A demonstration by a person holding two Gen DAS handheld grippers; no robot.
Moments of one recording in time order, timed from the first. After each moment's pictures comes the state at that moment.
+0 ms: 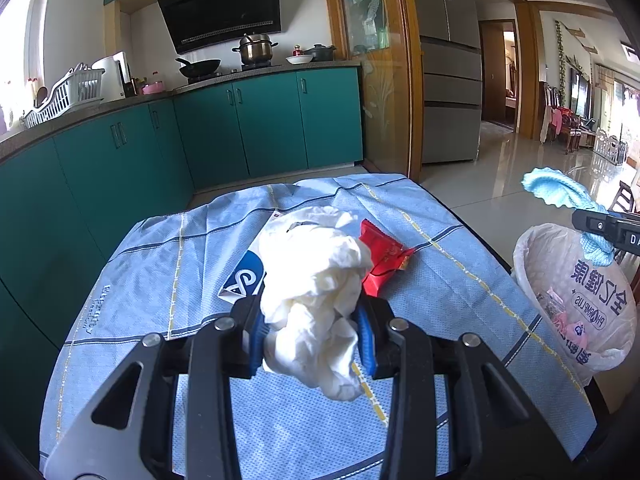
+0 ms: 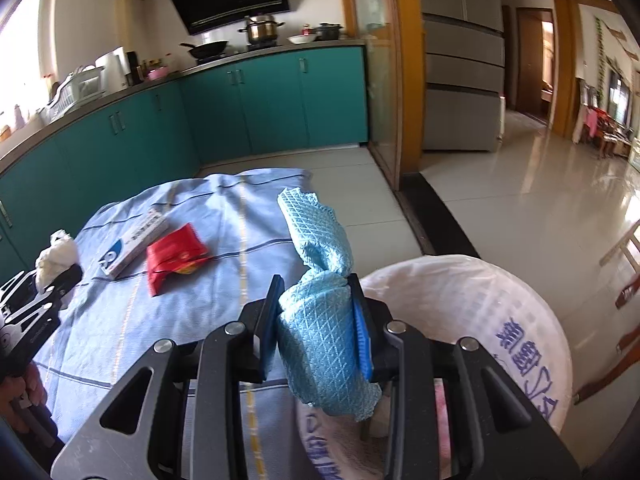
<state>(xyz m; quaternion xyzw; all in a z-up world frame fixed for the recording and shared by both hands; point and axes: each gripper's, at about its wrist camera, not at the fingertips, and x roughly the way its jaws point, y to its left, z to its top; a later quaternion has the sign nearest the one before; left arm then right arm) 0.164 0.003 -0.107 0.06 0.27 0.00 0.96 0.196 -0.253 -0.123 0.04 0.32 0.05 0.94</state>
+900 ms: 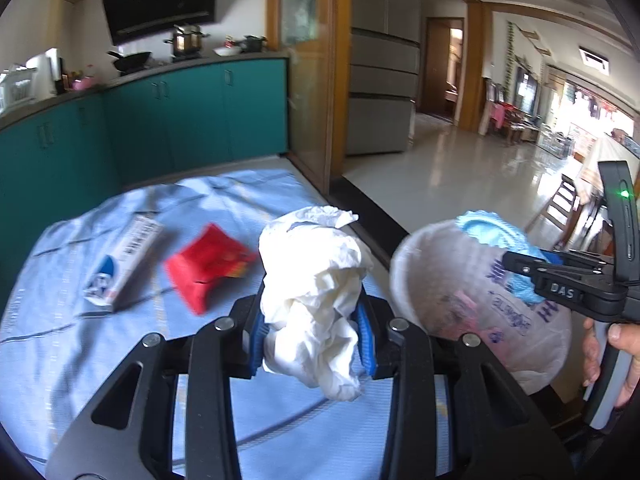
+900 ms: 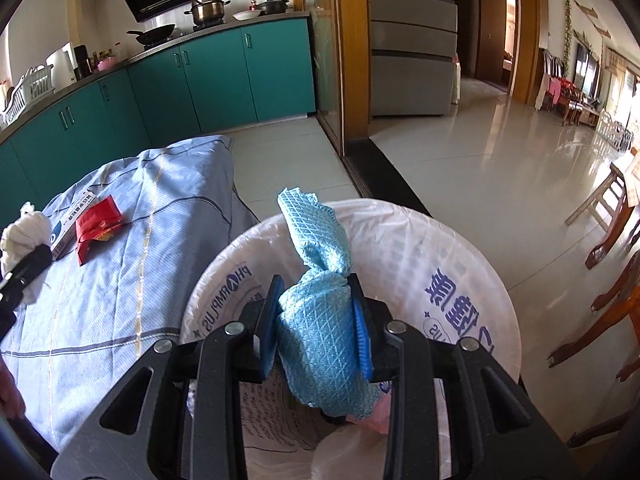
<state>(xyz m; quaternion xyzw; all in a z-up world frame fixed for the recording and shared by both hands) 0.165 -0.113 -0.110 0.04 0.30 -0.13 0.94 0.184 -0.327 -0.162 0.06 0.38 -0.01 0.93</state>
